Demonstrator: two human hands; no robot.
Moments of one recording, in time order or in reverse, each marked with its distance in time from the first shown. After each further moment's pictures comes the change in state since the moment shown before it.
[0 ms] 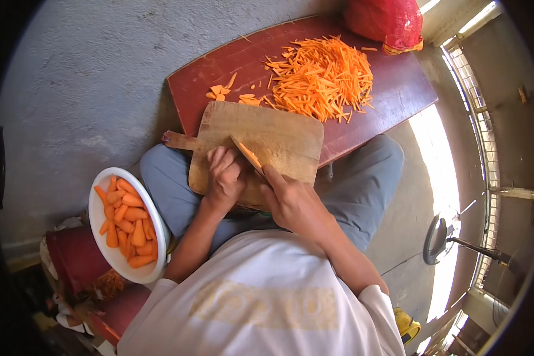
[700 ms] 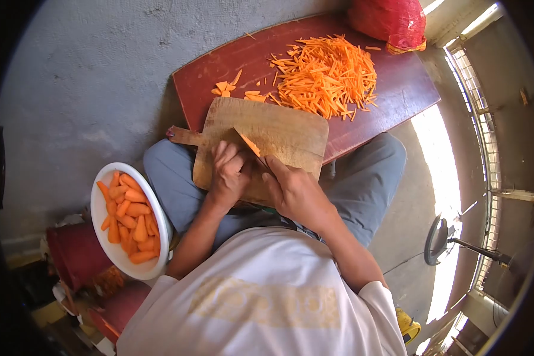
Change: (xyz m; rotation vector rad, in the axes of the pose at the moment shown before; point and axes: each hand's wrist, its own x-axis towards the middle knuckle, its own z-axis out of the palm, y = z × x) left_hand 0.002 0.001 -0.002 -0.047 0.026 -0.079; right_hand 0.013 -0.004 0.005 0.089 0.068 -0.014
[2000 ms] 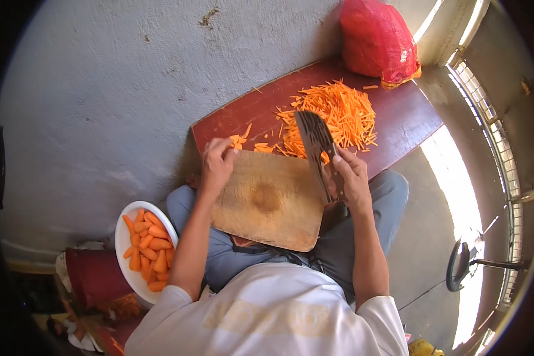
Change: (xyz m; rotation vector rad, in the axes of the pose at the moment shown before) left_hand 0.108 -0.084 -0.022 0.181 0.054 -0.170; right_hand 0.040 0.115 -0.077 0.950 0.374 0.092
